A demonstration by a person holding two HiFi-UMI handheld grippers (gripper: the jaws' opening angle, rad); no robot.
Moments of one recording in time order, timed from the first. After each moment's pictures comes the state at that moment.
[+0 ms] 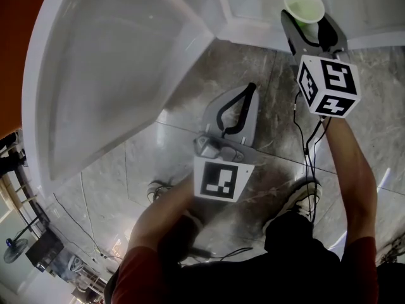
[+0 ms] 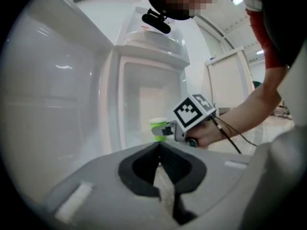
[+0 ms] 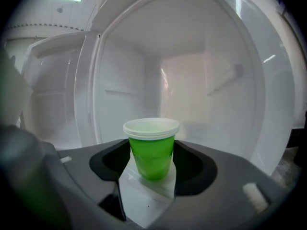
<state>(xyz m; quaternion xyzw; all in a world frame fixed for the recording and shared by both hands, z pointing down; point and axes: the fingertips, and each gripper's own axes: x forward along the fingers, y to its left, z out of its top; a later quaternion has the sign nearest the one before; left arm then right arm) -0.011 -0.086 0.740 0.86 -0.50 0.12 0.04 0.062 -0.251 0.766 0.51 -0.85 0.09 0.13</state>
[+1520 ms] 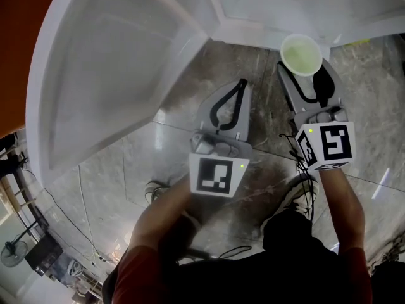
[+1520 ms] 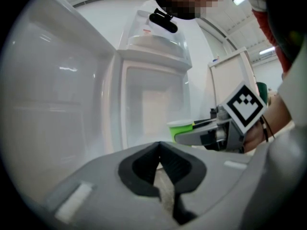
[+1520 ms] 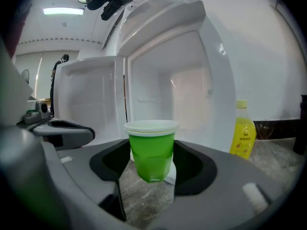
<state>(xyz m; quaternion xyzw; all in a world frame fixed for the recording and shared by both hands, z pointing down) -0.011 -0.084 0.732 0.85 -0.52 0.11 0.04 0.069 -0.141 0.748 0.45 -0.88 0.10 0.11</state>
